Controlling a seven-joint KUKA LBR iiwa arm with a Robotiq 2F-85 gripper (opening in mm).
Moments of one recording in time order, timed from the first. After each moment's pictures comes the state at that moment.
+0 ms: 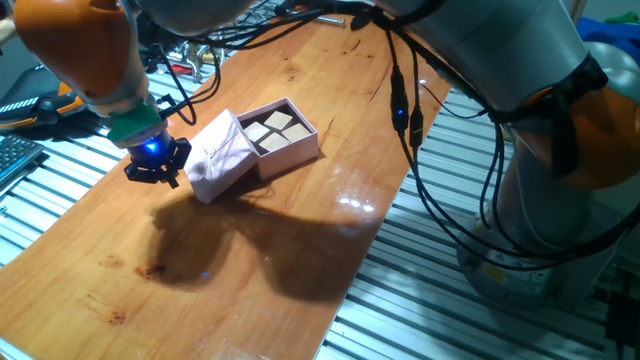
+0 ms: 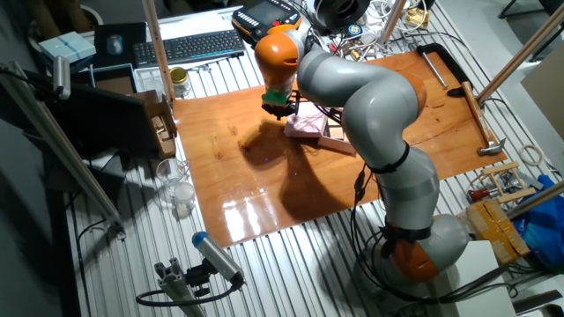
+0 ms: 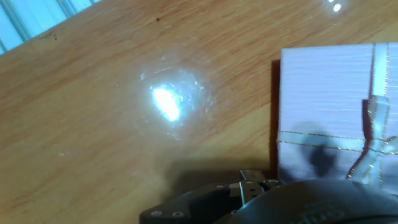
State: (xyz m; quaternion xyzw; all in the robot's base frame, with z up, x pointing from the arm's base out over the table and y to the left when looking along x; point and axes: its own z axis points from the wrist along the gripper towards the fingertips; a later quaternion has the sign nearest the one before) arm 0.651 0.162 0.072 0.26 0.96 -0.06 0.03
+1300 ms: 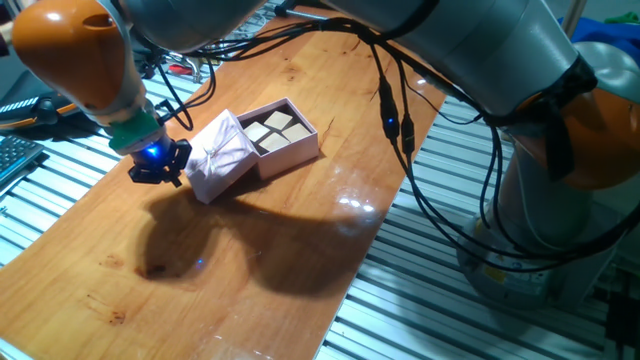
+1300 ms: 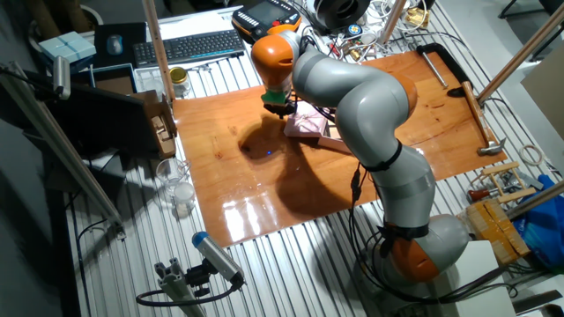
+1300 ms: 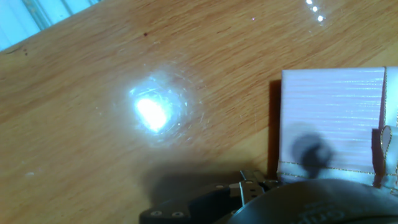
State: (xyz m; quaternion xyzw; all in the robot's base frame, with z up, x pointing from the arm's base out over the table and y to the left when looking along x) arm 0.663 0.143 0.048 0.26 0.96 -0.09 0.04
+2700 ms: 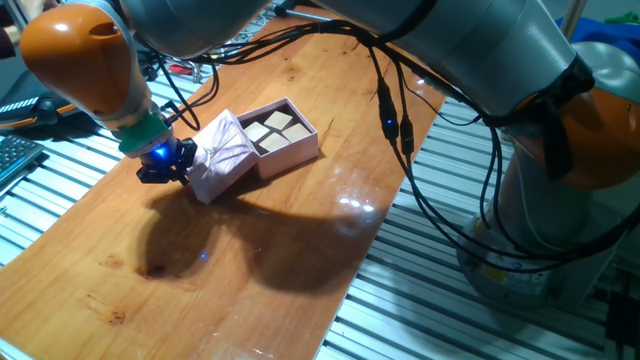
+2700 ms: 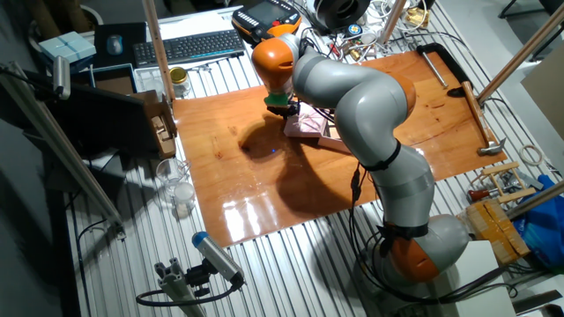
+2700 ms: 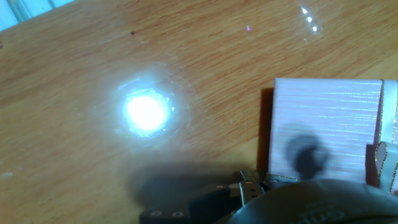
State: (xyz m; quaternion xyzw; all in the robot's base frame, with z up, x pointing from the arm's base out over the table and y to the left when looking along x) arm 0.662 0.128 0.039 0.23 0.97 -0.11 0.04
